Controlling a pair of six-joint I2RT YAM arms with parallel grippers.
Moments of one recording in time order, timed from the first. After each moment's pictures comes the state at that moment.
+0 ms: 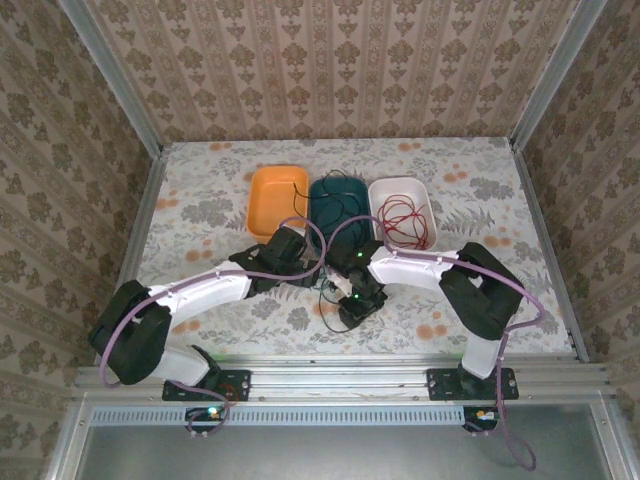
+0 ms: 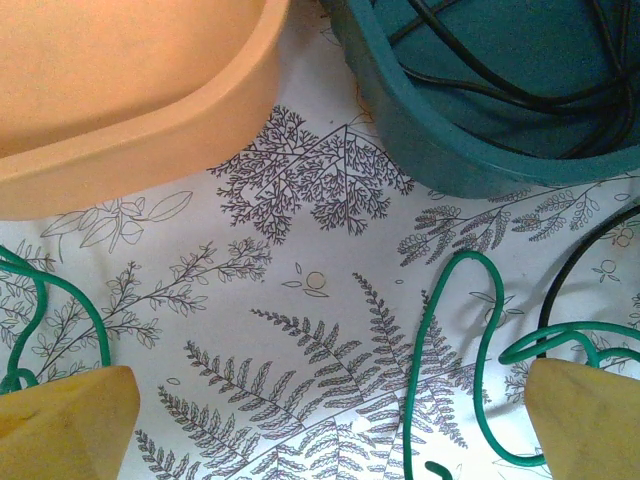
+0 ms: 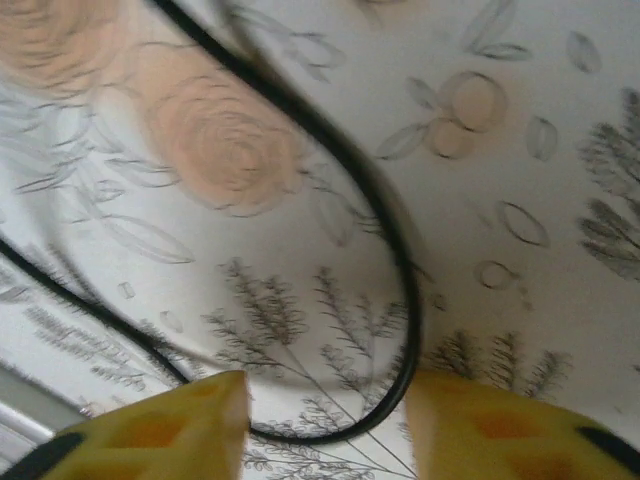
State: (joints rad) left arm -0.79 1.40 0.77 -0.32 -0.21 -0.35; right arm 0.84 1.80 1.10 -0.89 -0.17 0.18
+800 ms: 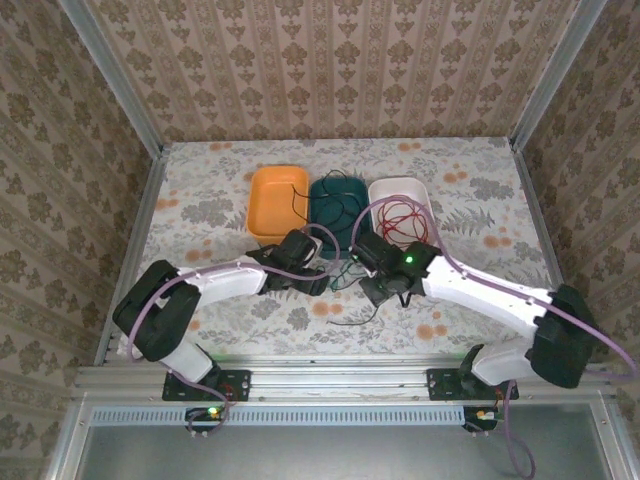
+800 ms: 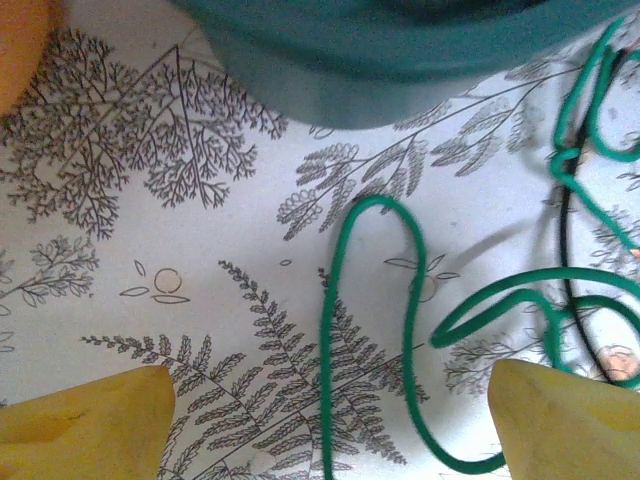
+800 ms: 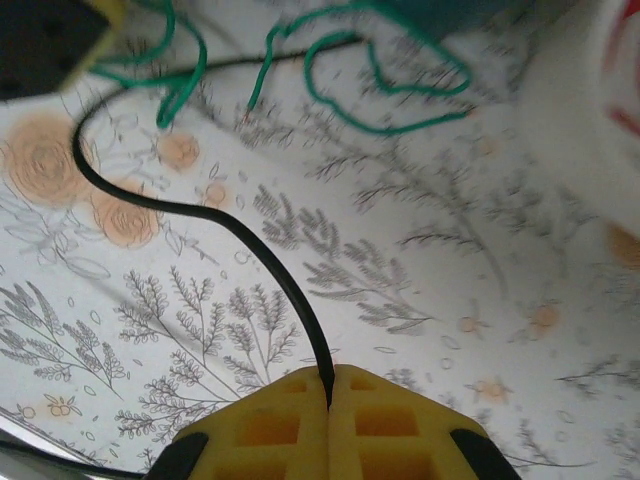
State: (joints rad) left arm -0.80 1.58 0.79 -0.26 -0.04 -0.26; right arm 0.84 1.34 1.02 -0.88 0.21 0.22
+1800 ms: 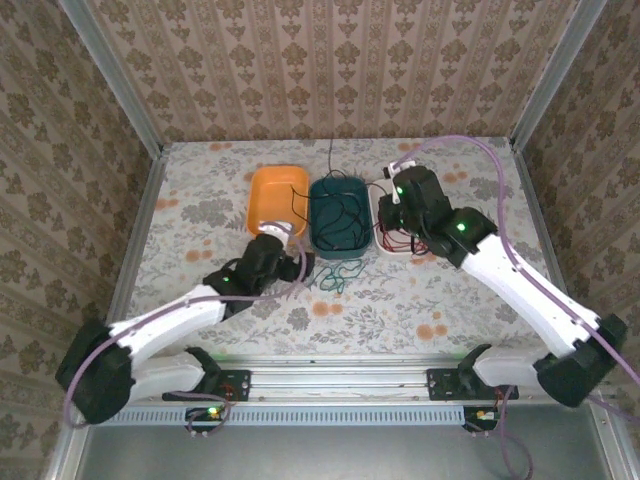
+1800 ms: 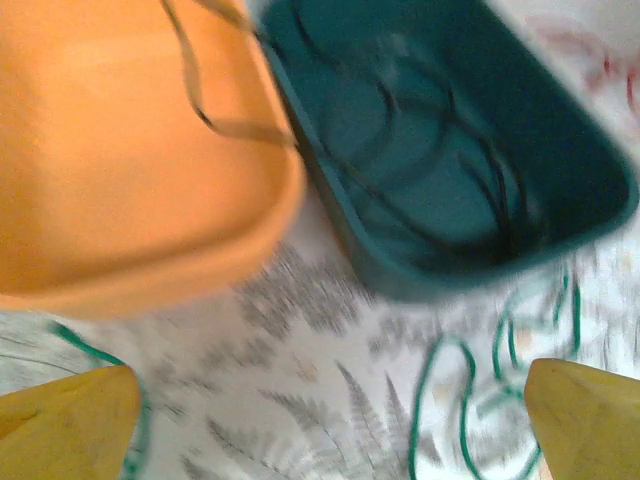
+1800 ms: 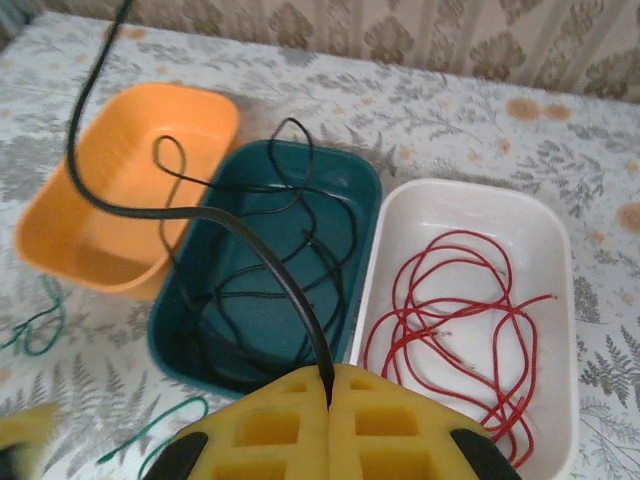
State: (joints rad) left arm -0.79 1.10 0.61 -0.08 -0.30 -0.32; right arm 0.58 1.29 1.29 -0.67 0.27 0.26
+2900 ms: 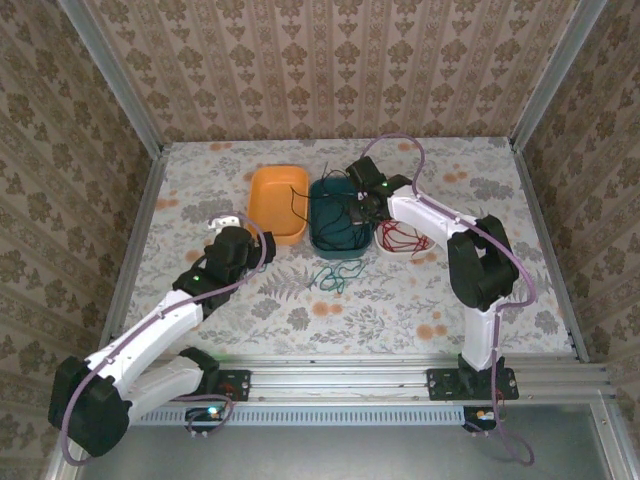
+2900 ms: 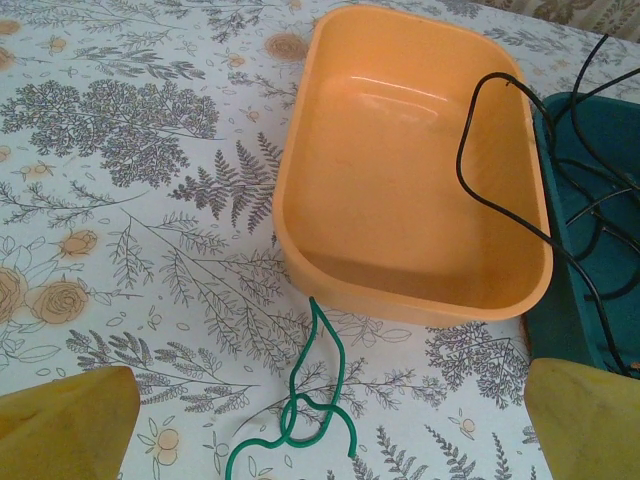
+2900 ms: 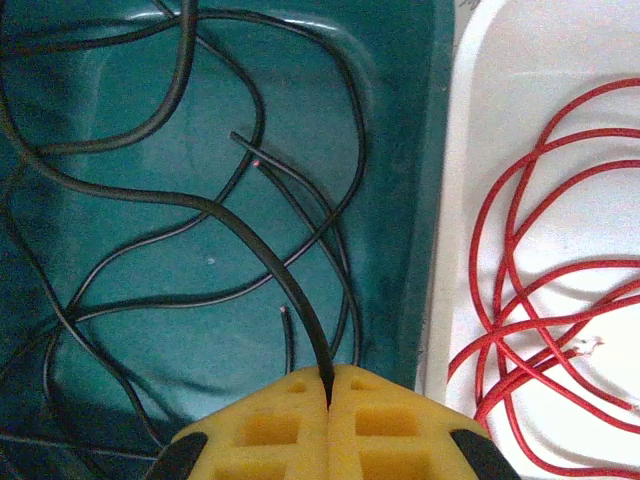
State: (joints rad) left arm -0.59 0.98 0.63 -0.30 -0.39 -0.54; right arm 0.50 1.94 1.53 -0.68 0.14 0.36
